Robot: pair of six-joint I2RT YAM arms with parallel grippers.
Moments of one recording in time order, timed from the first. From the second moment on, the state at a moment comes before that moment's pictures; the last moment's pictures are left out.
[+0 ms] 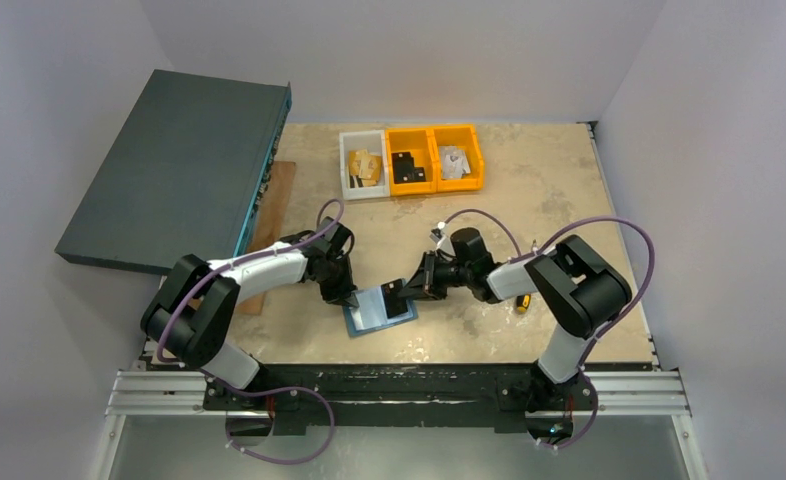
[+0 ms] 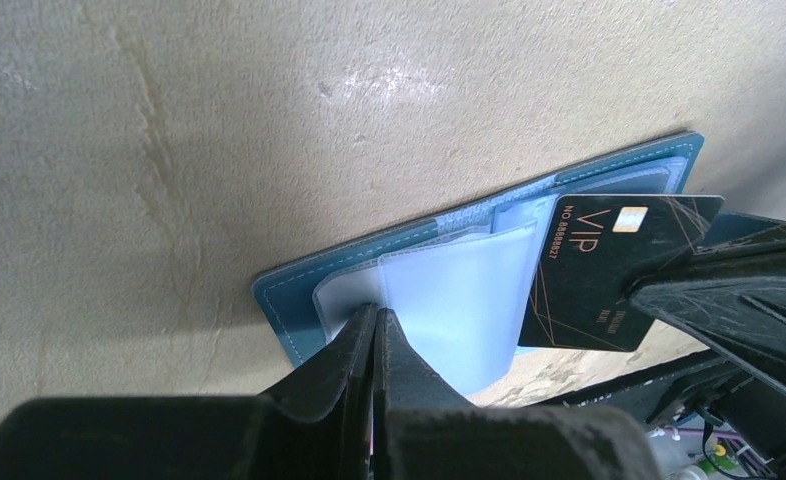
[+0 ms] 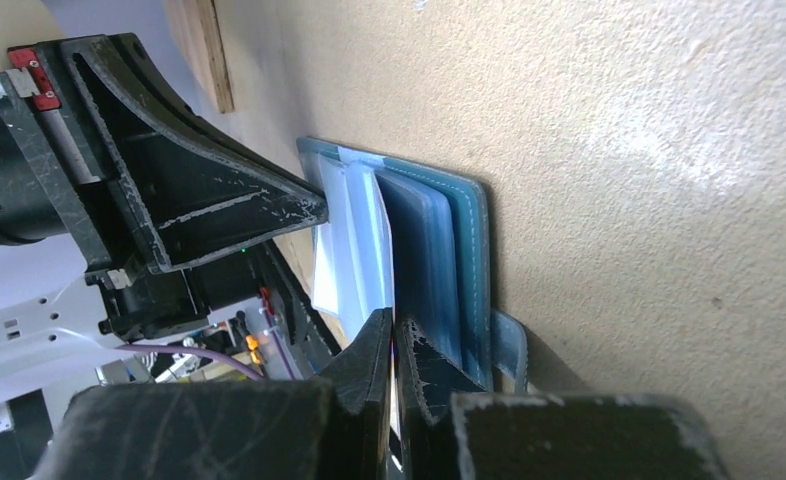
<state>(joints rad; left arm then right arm) -0.56 1.55 0.79 -0.48 0.19 -0.81 0.56 1.76 0.56 0.51 -0.67 0.96</state>
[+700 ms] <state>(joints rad) -0.62 1.43 0.93 -0.63 0.10 -0.70 0.55 1.60 0.60 0.33 -0.64 0.91</state>
